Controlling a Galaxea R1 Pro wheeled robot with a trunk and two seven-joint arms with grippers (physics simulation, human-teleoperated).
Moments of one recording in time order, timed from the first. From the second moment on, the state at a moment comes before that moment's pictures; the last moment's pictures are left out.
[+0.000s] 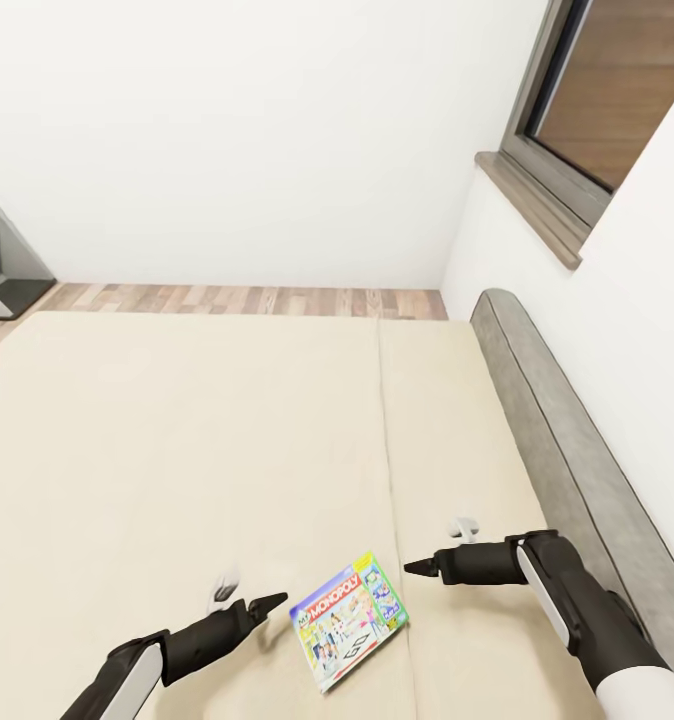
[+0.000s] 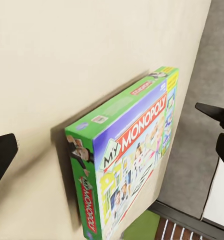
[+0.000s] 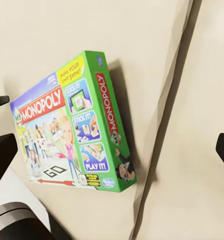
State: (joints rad) left arm -0.30 0.13 -0.09 -0.85 0.71 0.59 -0.70; right arm -0.50 -0.20 0.07 -1.06 -0.05 0.90 0.88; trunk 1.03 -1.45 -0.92
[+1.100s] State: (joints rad) left arm -0.30 0.12 -0.09 -0.84 0.72 0.59 -0.71; right arm -0.50 -0.19 0.12 -1.06 -0.05 0.91 0.88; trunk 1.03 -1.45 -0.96
